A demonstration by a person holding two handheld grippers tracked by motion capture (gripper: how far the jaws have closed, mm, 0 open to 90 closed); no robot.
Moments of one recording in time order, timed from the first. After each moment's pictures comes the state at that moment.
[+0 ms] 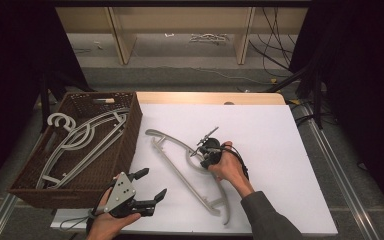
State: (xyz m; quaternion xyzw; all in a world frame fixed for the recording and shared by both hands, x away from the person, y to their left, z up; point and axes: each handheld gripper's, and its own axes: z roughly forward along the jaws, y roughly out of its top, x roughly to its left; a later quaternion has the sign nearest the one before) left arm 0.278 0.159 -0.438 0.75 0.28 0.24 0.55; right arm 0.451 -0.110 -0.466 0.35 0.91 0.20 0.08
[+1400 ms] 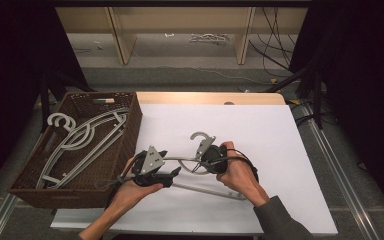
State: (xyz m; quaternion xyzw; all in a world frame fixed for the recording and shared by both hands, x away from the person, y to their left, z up) left arm 0.356 0.108 -0.429 0.82 0.28 0.25 0.44; right arm 0.394 -0.109 -0.406 0.15 0.95 0.20 0.18
